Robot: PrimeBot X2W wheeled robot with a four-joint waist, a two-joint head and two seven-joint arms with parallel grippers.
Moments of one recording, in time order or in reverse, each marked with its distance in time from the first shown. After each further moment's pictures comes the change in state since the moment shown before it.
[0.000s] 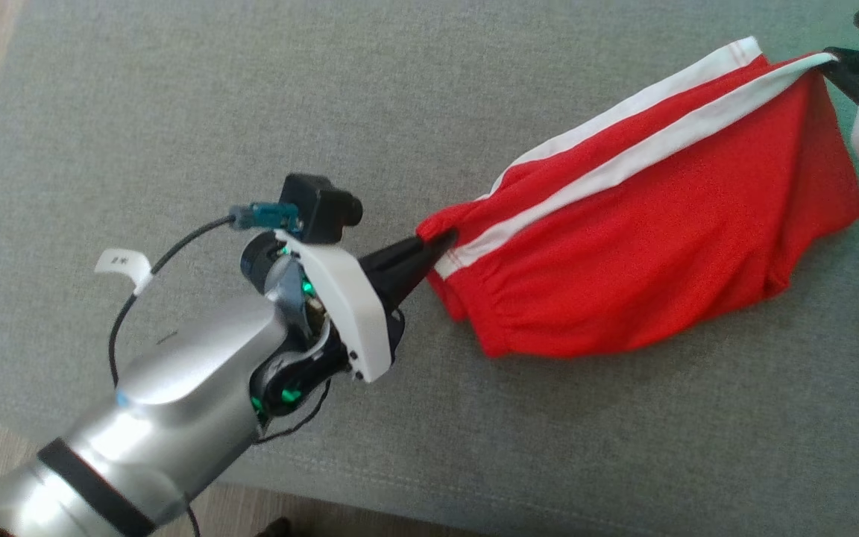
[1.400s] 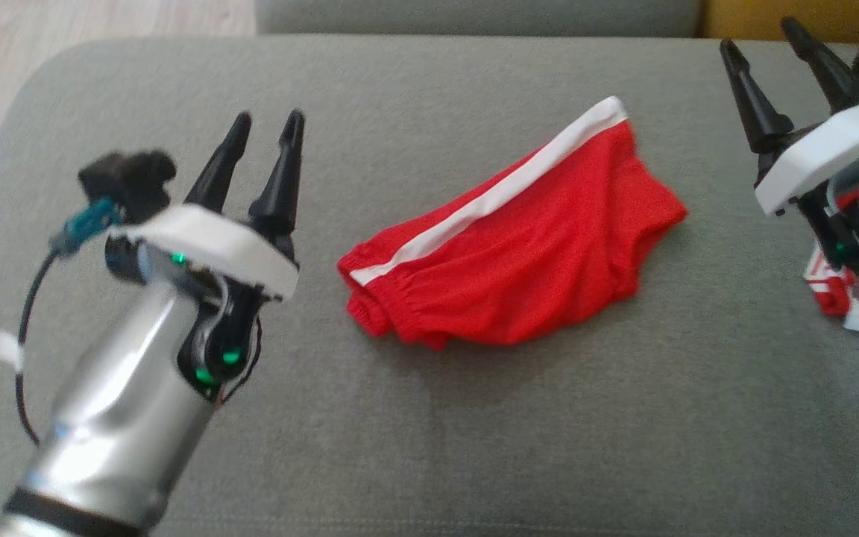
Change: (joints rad) left arm 0.135 -0.064 0.447 0.088 0.140 0.166 -0.239; right arm 0.275 0.384 -0.422 0.401 0.041 0.000 -0.636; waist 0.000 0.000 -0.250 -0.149
